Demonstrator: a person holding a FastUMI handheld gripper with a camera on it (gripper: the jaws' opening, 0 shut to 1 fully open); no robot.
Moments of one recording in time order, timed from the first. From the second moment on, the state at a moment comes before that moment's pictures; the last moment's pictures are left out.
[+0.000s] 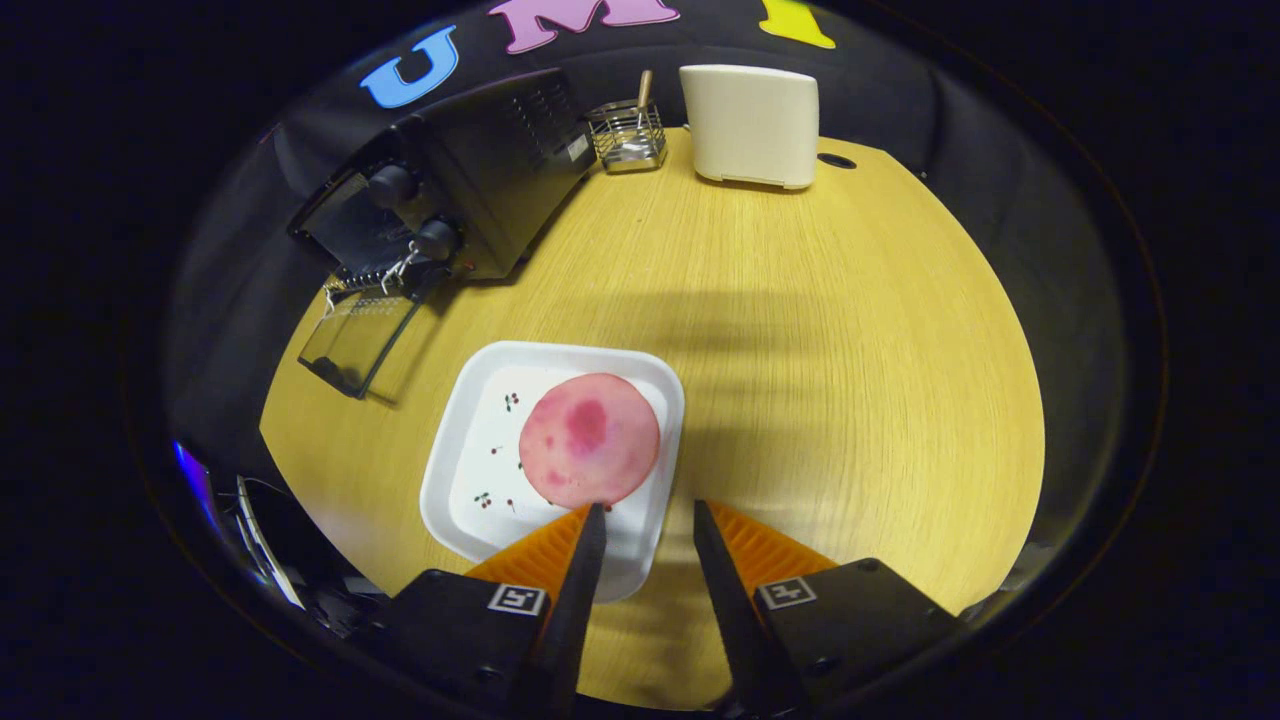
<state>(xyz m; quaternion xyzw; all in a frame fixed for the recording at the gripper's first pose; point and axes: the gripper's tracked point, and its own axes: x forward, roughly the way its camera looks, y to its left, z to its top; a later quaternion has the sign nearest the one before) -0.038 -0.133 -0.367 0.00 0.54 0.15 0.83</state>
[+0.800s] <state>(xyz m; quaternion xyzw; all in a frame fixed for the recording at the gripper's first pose) -0.046 -0.127 -0.368 0.12 0.58 0.11 0.80</state>
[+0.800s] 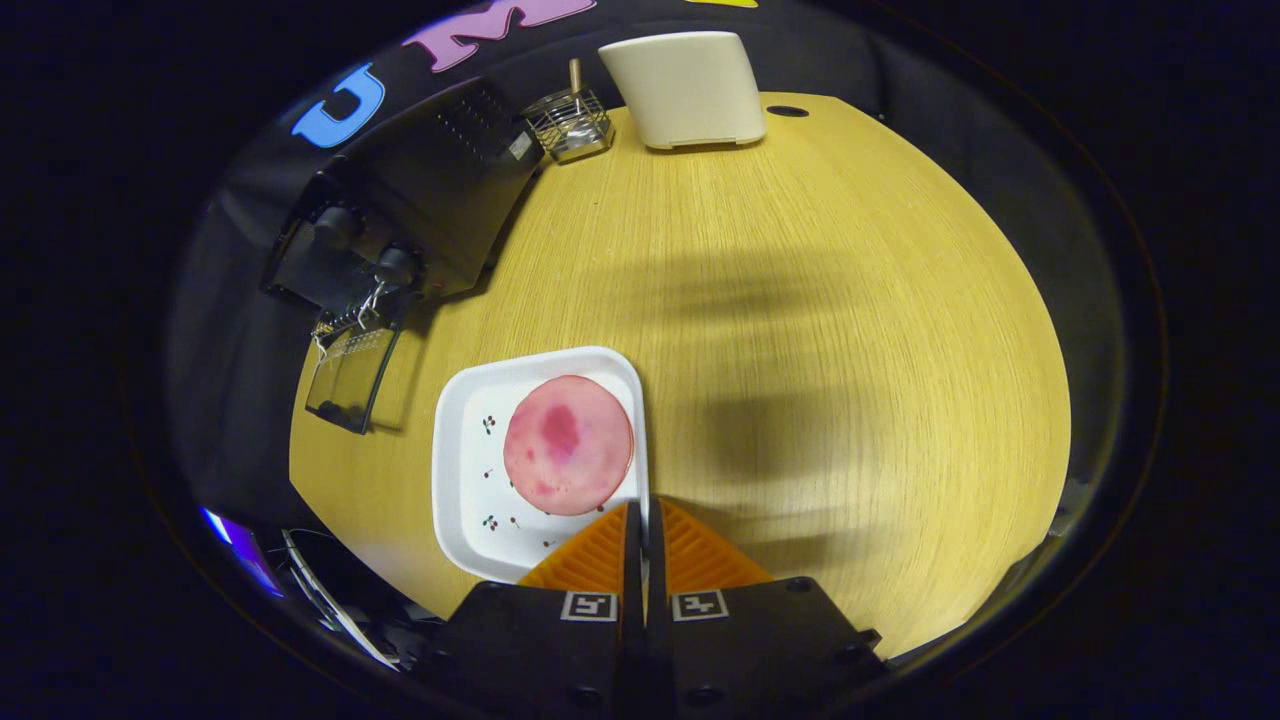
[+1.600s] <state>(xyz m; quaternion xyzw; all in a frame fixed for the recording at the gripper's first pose) -0.072 -0.079 -0.319 0.35 0.52 0.03 0.78</state>
